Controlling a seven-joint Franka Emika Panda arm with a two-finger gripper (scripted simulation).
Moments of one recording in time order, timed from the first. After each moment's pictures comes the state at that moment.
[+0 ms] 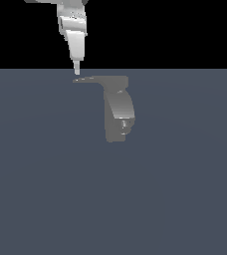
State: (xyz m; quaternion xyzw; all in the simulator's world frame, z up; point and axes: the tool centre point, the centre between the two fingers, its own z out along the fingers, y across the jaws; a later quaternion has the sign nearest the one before) arm 0.116 0.135 0.273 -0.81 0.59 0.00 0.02
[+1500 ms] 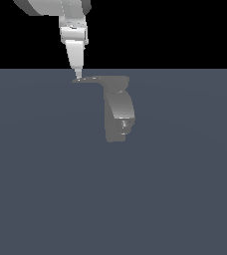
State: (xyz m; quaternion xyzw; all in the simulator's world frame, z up) arm 0.114 0.130 0.249 -0.78 0.63 0.00 0.00
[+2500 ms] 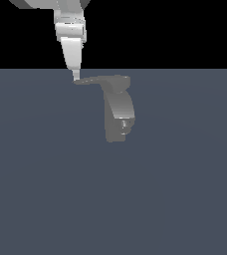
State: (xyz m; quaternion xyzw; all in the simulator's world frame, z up) arm 0.068 0.126 0.249 -0.78 0.63 0.00 0.00
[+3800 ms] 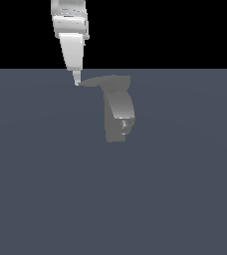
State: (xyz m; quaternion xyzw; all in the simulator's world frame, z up) arm 0.014 0.110 0.249 -0.78 0.62 0.00 0.00
